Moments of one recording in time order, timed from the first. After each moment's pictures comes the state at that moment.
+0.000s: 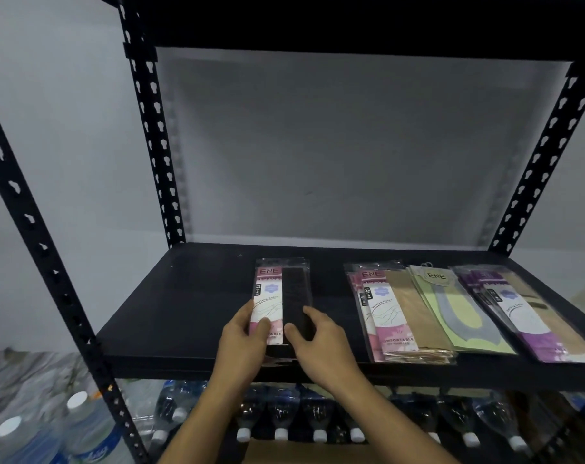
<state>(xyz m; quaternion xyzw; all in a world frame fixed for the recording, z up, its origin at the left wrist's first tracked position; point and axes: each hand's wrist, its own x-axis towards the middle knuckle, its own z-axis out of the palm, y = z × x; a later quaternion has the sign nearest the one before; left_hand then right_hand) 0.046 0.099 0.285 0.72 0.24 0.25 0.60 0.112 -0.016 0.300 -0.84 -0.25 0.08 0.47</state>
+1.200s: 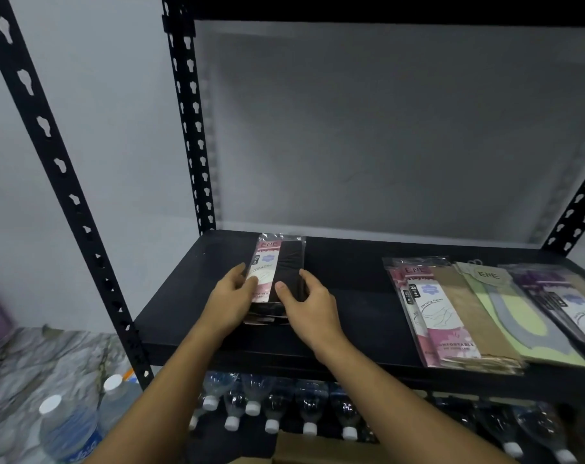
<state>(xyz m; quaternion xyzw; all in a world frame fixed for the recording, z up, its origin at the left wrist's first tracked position) 0.049 0.204 0.300 0.76 0.29 0.22 0.53 0.114 0.075 0.300 -0.79 -0.23 0.09 0.55</state>
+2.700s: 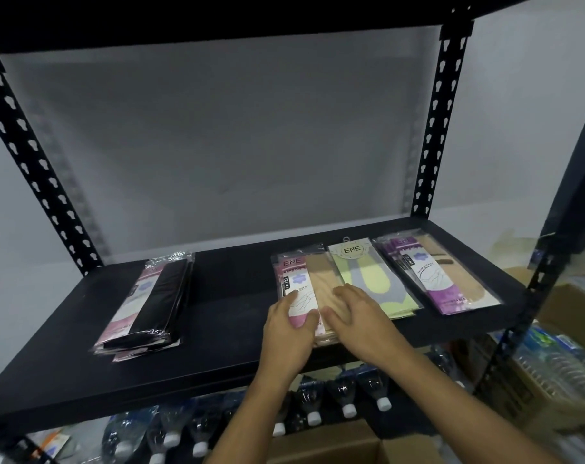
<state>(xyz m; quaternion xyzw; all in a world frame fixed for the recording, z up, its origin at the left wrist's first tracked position) 0.150 -0.047 0.280 0.81 0.18 0.17 0.52 0.205 -0.178 0.292 -0.90 -0.25 -0.02 0.37</state>
